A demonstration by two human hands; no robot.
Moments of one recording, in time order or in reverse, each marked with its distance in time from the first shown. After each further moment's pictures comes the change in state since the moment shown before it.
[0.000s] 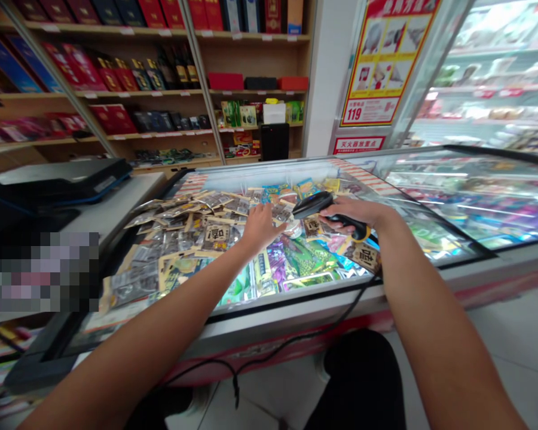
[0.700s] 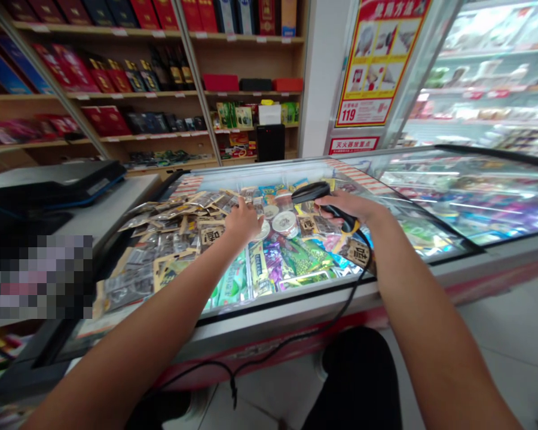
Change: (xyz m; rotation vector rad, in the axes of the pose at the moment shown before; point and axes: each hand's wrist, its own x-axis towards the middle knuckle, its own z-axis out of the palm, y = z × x) left_hand 0.008 -0.005 -0.037 0.333 -0.219 -0.216; right_hand -0.001 -0.008 0.008 0.028 0.325 0.005
